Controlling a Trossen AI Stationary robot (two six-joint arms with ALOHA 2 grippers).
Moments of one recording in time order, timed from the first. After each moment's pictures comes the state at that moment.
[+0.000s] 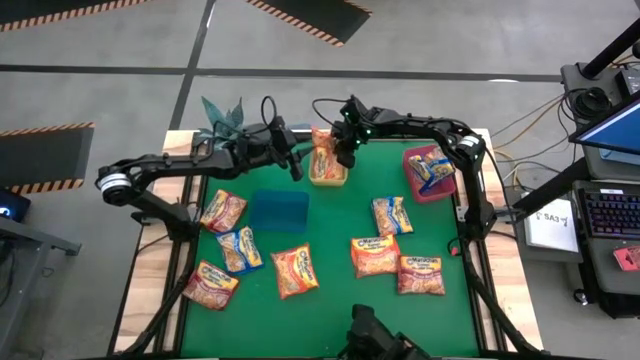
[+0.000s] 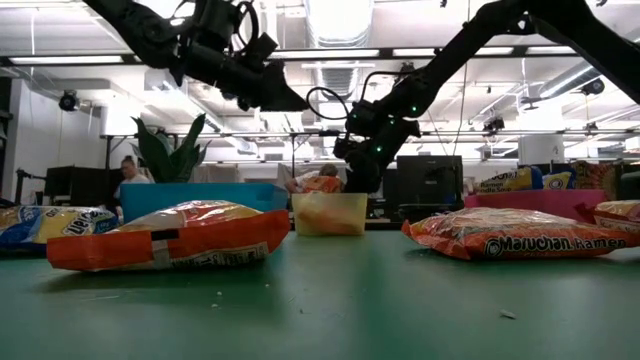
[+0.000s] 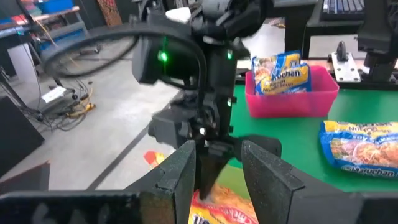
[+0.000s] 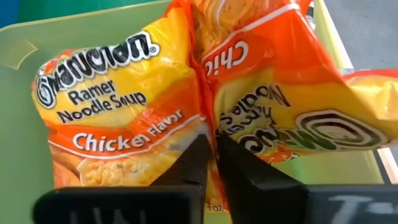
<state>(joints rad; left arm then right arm) 0.46 1.43 0.84 0.38 0.00 0.19 -0.69 2.09 1.53 -0.41 -0.39 -0.39</state>
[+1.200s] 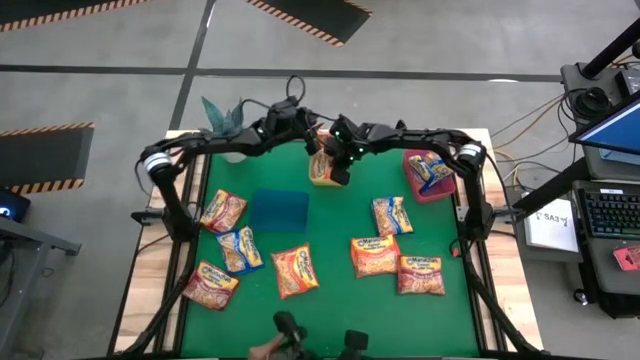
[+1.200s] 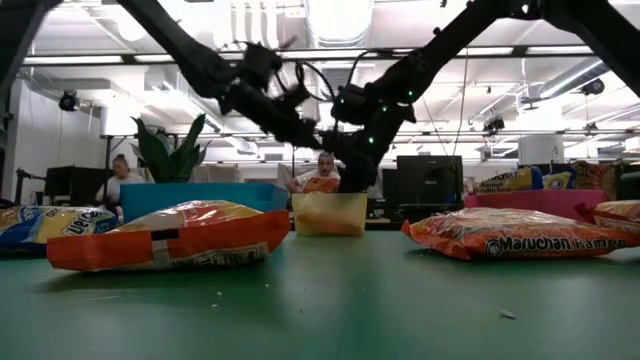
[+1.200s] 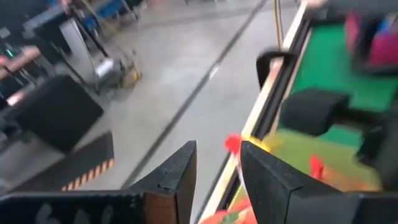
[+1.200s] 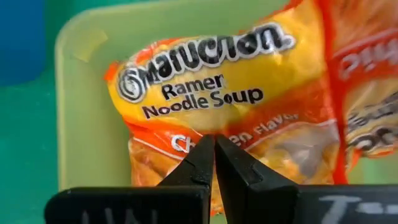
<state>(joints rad) 0.61 1.80 1.15 0.31 -0.08 0.38 -0.53 2.04 1.47 -0.43 -0.21 -0.27</state>
